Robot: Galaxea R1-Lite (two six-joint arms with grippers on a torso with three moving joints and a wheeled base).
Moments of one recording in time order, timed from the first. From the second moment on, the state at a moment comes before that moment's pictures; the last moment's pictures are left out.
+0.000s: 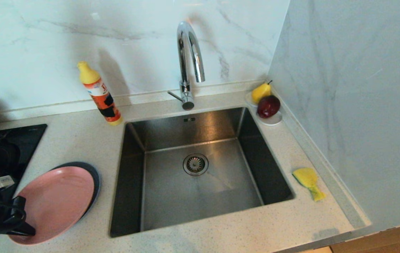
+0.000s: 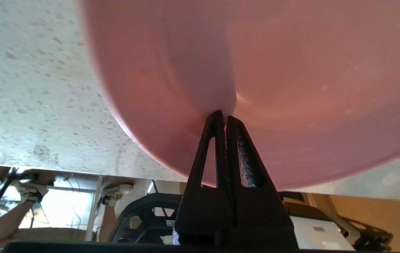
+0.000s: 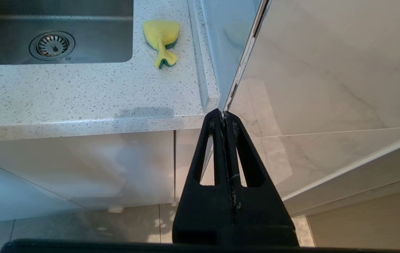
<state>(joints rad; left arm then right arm) 0.57 1.77 -1.06 0.69 -0.31 0.03 0.00 0.00 0.00 0.00 0.01 -0.07</state>
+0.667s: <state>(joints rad) 0.59 1.80 -1.07 0.60 -0.27 -0.01 0.00 0.00 0.00 0.00 0.01 -0.07</state>
